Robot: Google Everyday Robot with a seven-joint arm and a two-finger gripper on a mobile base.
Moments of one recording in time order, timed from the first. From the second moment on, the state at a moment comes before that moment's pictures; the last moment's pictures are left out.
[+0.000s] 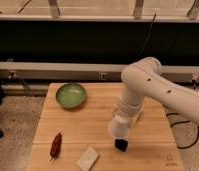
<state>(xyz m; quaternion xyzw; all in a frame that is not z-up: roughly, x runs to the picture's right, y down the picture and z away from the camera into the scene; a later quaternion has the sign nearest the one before) 0.115 0.138 0.614 -0.30 -0.20 -0.36 0.86</state>
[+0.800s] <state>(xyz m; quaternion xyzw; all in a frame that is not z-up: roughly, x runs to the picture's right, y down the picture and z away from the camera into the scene) 0.134 0.159 0.596 -0.32 -0.19 -0.33 0.87</state>
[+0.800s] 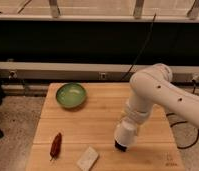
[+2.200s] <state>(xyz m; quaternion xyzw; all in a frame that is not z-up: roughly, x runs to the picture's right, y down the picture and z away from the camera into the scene) 0.117 0.197 0.631 -0.34 -0.22 -0.32 0.86</state>
